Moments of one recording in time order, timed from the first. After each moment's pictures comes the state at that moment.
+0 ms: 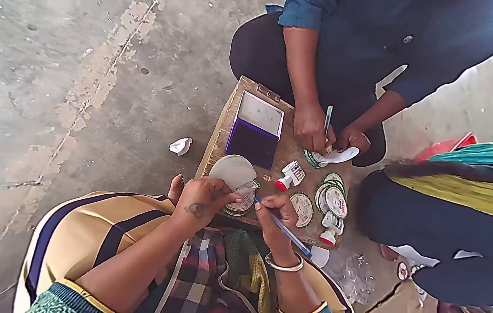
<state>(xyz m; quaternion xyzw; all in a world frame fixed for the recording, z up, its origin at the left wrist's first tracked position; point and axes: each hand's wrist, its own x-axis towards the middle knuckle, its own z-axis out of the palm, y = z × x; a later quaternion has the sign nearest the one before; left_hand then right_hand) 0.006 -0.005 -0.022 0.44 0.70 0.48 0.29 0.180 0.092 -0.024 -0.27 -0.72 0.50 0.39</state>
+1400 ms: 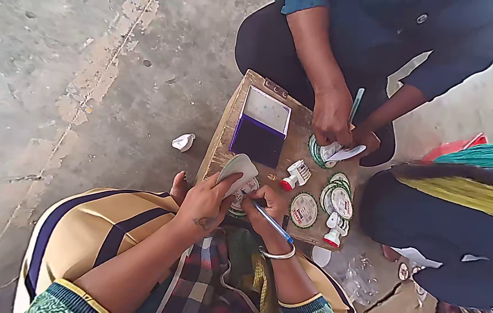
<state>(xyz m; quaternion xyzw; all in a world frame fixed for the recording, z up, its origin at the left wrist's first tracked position) 0.020 -0.007 -0.036 0.53 0.72 0.43 0.13 0.158 0.097 -0.039 -0.30 -0.80 0.40 0.32</state>
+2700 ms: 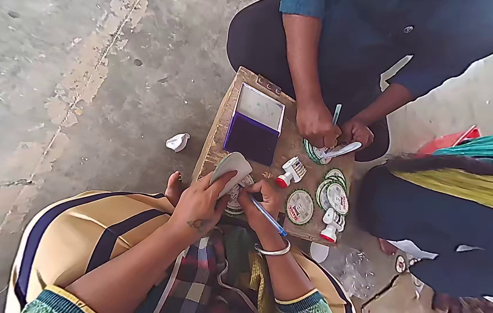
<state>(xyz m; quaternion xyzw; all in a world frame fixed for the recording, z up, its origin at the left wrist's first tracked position) 0.023 -0.008 -0.037 0.52 0.73 0.43 0.12 0.155 0.095 -0.041 -0.36 -0.77 0.41 0.32</state>
